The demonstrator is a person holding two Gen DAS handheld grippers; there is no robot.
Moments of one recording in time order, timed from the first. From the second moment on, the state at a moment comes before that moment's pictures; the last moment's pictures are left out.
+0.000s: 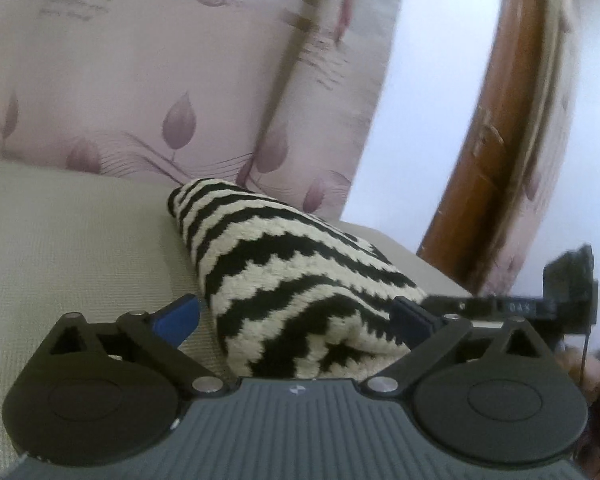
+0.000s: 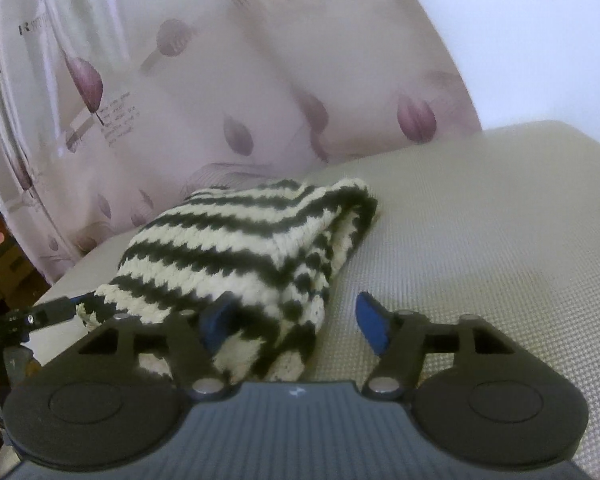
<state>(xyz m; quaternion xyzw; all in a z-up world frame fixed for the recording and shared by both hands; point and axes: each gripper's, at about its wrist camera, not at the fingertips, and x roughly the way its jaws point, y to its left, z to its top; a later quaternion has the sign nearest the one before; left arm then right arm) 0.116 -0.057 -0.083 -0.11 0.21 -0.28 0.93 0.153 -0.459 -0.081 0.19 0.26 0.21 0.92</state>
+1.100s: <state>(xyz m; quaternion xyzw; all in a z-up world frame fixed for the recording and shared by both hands) 0.129 -0.077 -0.087 -0.04 0.27 -0.20 0.94 0.163 -0.444 -0.085 0.15 0.31 0.21 0.92</state>
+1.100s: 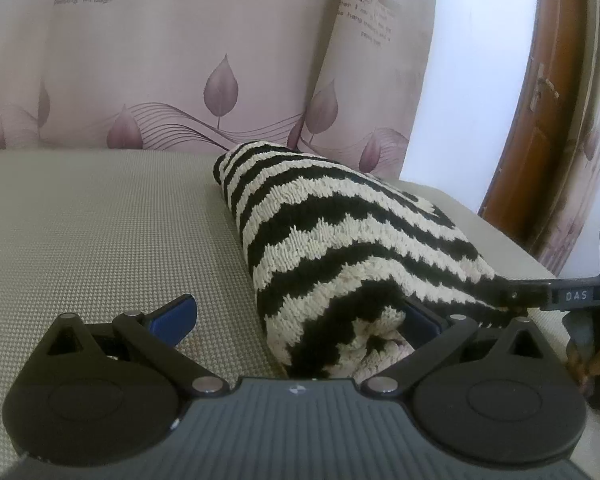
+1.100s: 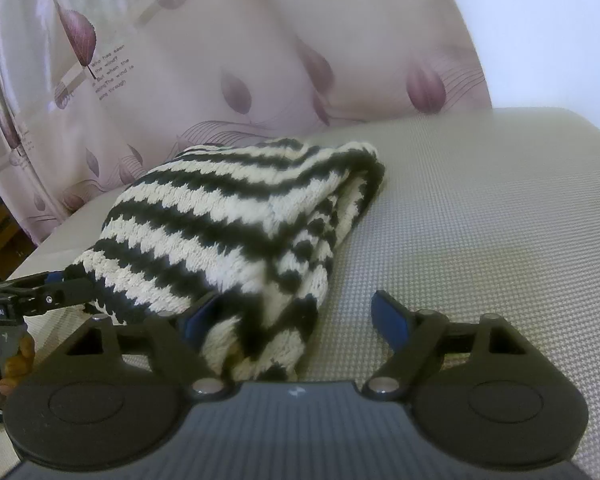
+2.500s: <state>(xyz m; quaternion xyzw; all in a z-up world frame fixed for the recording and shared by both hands) 0.151 -0.068 -0.083 -0.06 0.30 -0.26 0.92 0.176 -0.466 -0.090 0.23 0.33 0.25 0.88</state>
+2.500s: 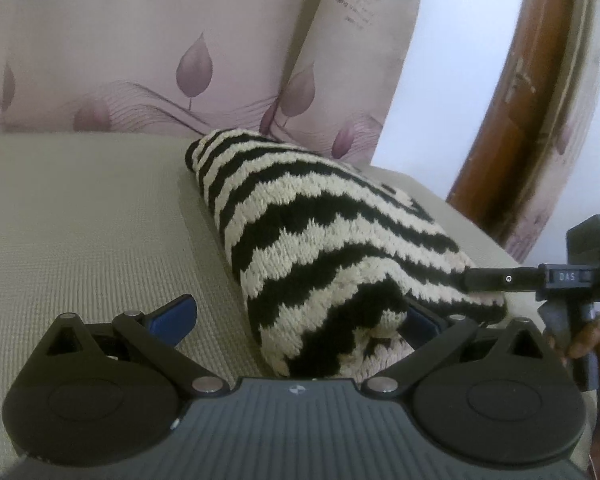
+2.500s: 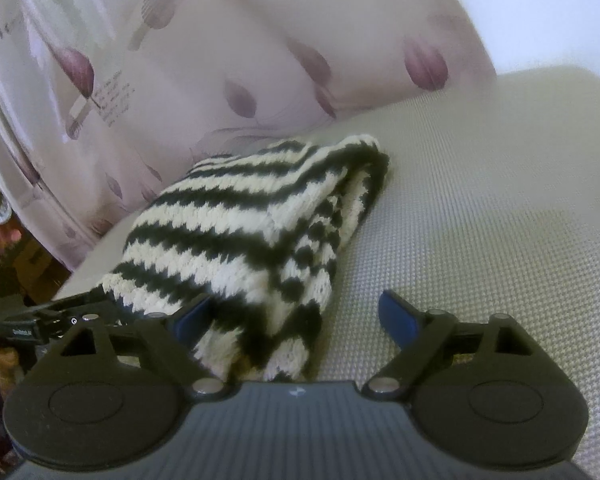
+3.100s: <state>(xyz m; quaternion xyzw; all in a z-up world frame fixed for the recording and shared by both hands) 0.222 -0.050 -0.079 -0.15 0.33 -0.31 0.88 0.242 -0.460 -0.094 0.29 0.35 0.30 0.84</state>
